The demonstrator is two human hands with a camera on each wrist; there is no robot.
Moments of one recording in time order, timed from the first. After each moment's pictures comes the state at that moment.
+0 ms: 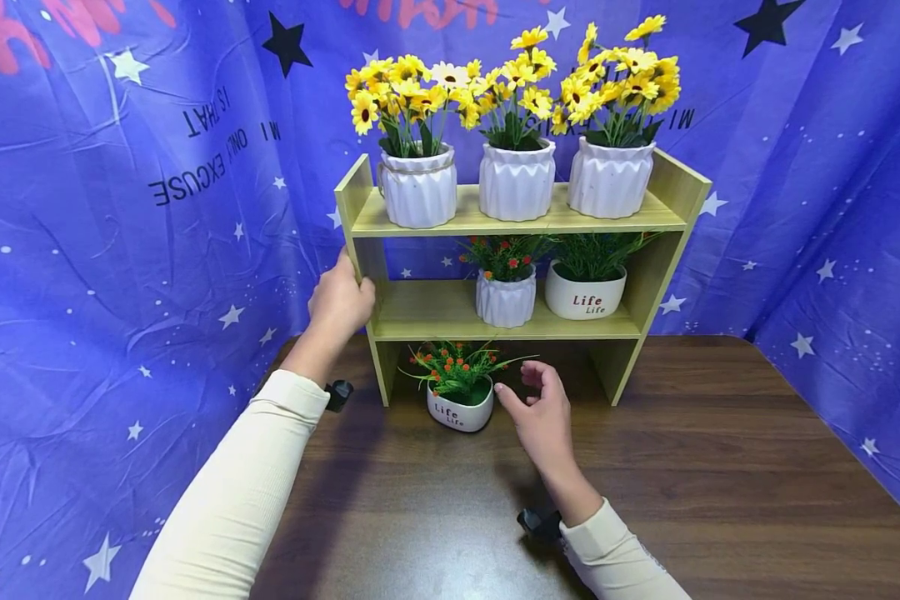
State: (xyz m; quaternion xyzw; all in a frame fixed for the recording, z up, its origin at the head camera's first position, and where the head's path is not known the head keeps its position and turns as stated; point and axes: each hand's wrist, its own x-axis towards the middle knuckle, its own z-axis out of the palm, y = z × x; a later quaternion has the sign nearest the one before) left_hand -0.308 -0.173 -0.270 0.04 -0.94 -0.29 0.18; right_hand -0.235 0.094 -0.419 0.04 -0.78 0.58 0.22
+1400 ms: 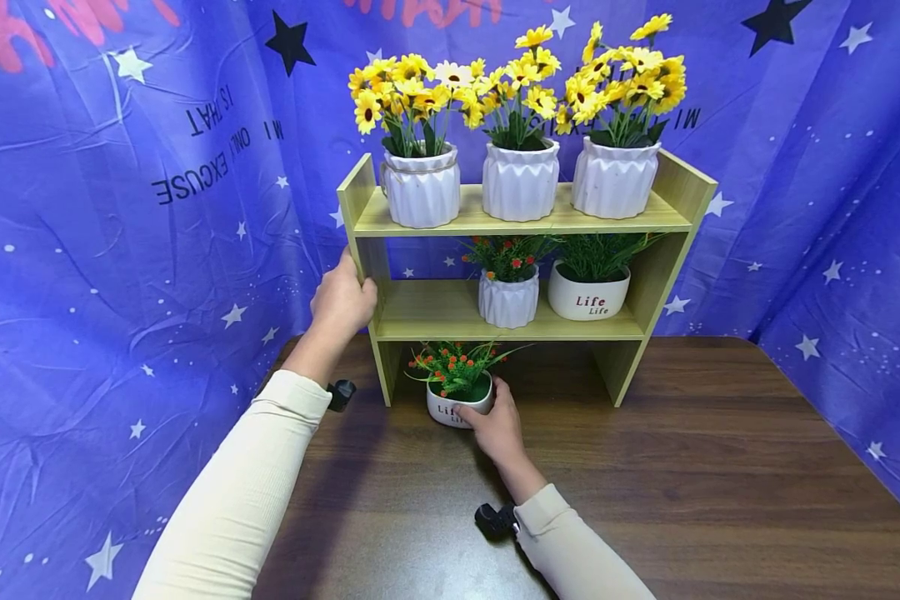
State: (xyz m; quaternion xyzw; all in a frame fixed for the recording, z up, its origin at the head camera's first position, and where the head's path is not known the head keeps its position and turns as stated) left_hand -0.307 -0.172 -0.269 0.04 -0.93 -0.30 0.18; right_hand -0.275 0.046 -0.487 0.01 -0.81 0.57 0.13
